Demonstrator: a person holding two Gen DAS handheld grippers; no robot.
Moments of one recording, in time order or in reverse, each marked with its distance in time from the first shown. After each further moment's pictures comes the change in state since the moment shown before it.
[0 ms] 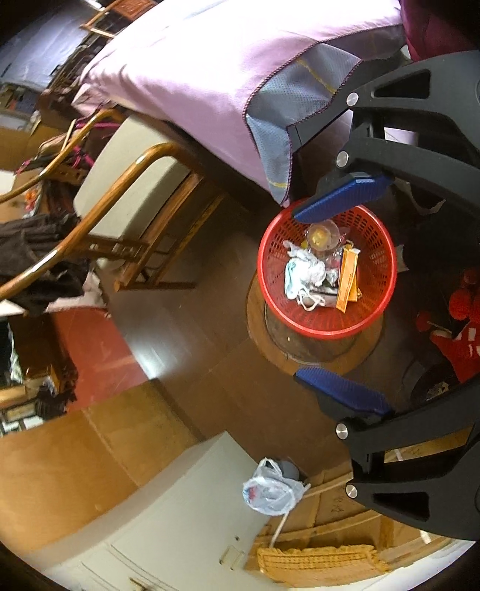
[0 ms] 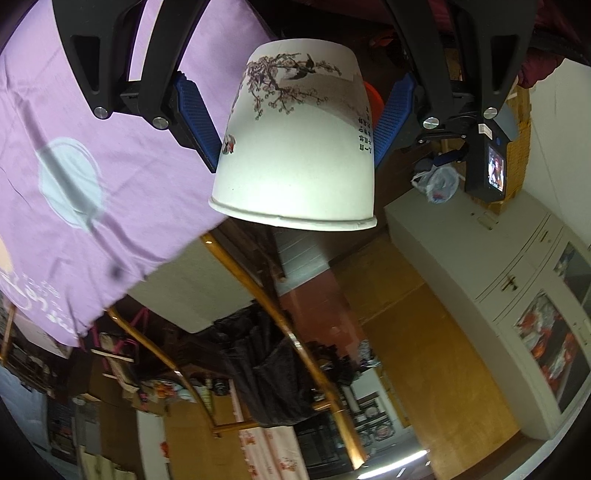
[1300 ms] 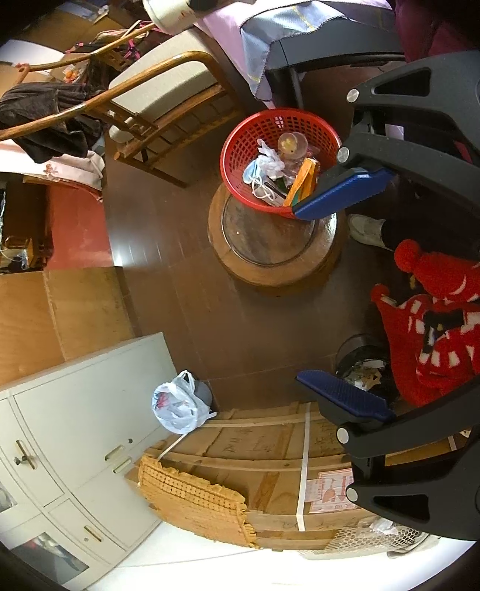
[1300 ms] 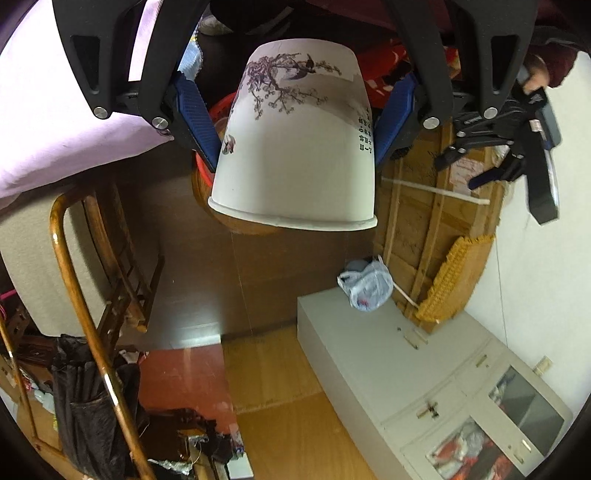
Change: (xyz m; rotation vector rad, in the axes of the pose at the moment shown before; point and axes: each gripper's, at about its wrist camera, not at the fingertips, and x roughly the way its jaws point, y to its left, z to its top) left arm -0.051 0.114 -0.102 -0.366 0.082 0.232; right arm 0.158 0.158 -0.009 -0.347 0.360 0.254
